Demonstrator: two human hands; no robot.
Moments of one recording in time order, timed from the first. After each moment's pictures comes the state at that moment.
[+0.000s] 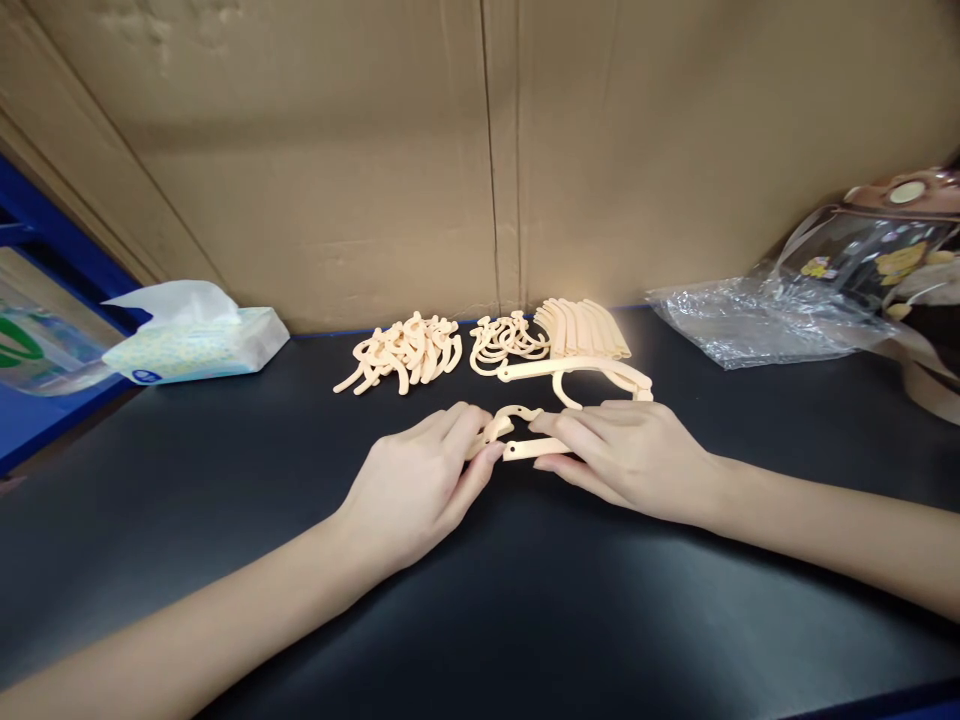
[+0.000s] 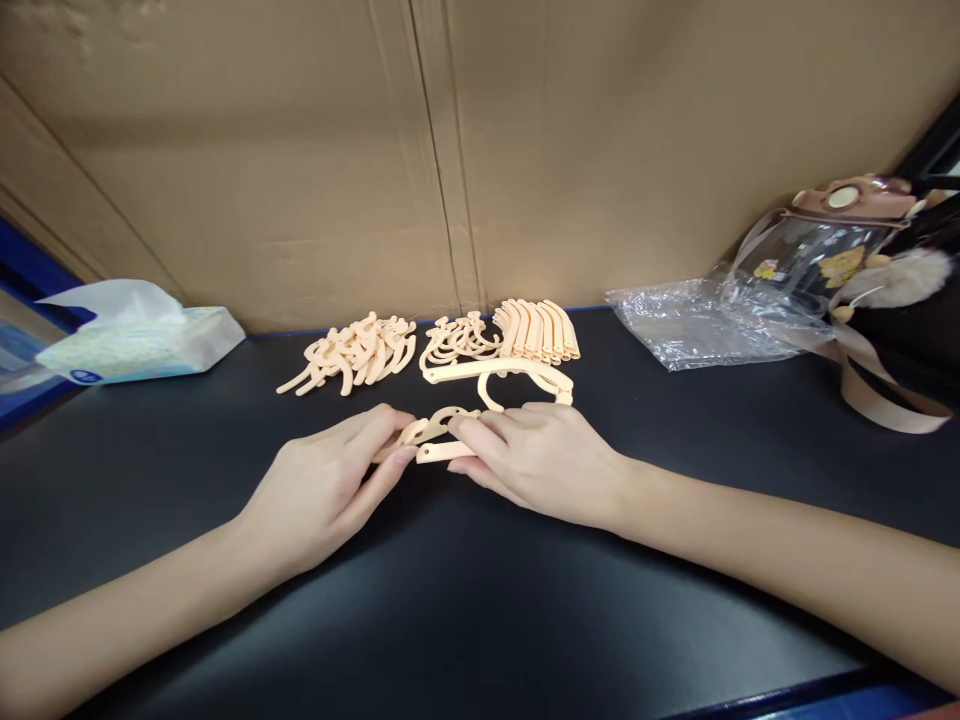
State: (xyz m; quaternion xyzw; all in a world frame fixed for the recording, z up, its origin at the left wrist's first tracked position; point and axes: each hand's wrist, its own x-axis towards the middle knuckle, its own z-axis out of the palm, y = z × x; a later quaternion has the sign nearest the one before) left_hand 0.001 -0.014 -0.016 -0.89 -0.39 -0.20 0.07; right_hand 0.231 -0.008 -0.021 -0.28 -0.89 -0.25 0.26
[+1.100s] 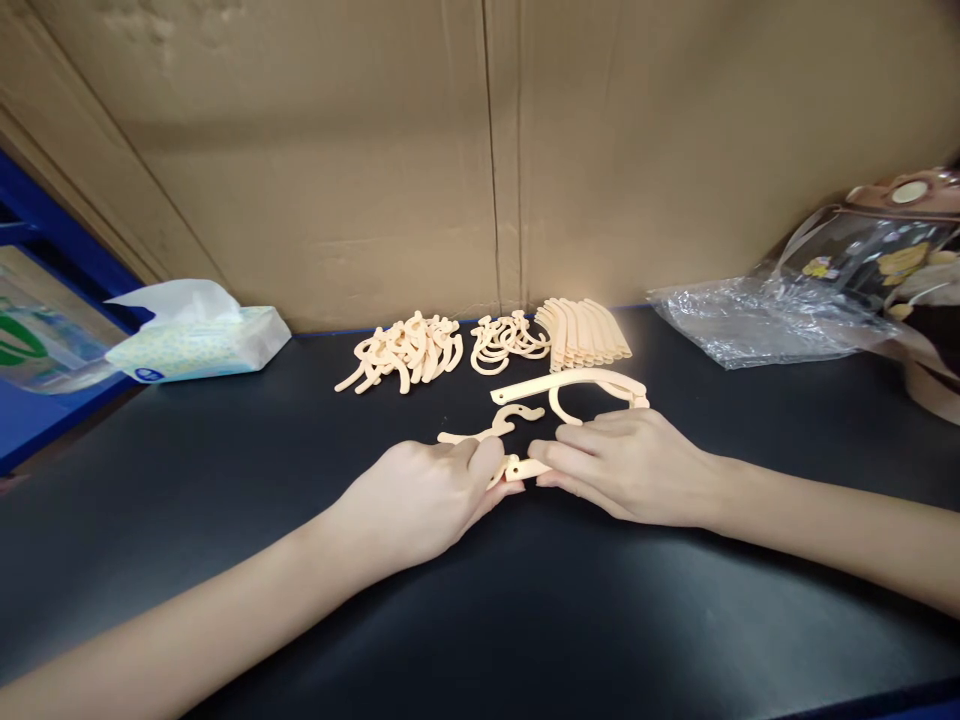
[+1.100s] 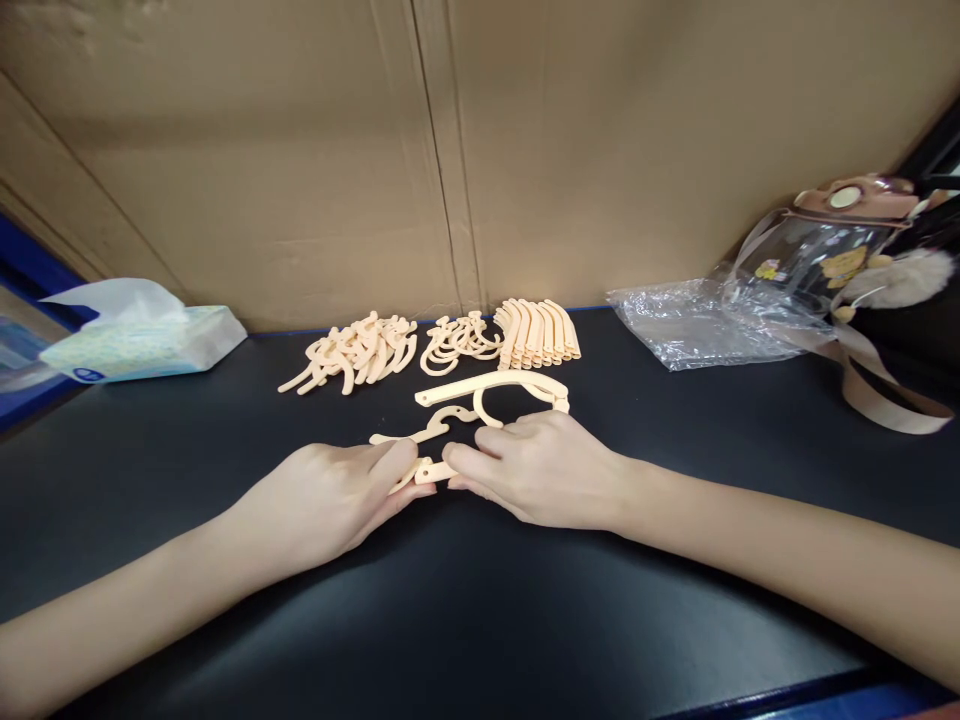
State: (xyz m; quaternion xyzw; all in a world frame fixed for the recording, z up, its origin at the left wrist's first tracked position) left_hand 0.001 -0.017 -0.009 -0.93 -0.28 -0.11 0.22; right_hand 0.234 -0.010 -0.021 -0.24 -0.92 -0.21 0.21
